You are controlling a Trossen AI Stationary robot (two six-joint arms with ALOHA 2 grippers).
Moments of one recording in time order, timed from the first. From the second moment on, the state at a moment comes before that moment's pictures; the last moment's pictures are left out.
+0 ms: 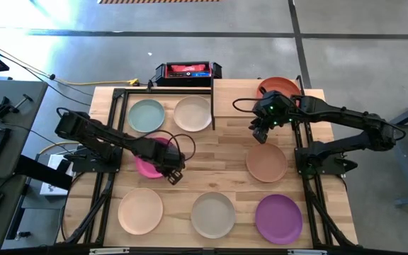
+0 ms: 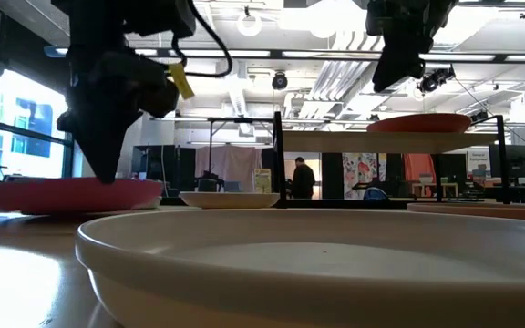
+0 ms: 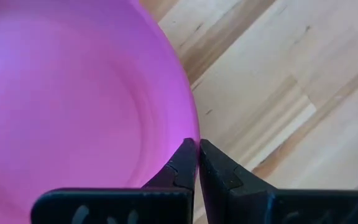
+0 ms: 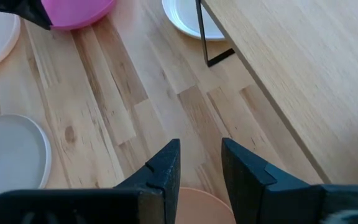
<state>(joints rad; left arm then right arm) -0.19 1.57 0.95 -0.77 0.00 -0.96 -0.31 1.13 1.08 -0.86 -0.07 0.21</state>
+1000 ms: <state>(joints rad) -0.38 1.57 1.18 -0.95 -0.08 -0.47 -0.20 1.13 1.08 -0.77 -0.10 0.73</state>
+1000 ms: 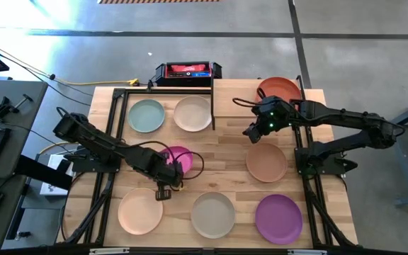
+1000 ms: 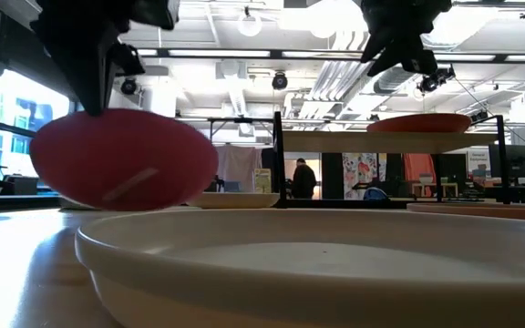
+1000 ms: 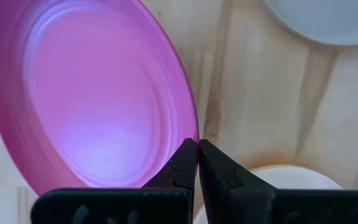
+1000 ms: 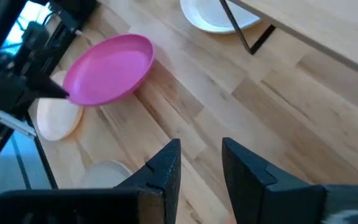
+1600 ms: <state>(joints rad) -0.46 1.57 1.26 -0.99 -0.13 -0.28 -0.06 1.18 1.08 -0.76 0.03 1.00</state>
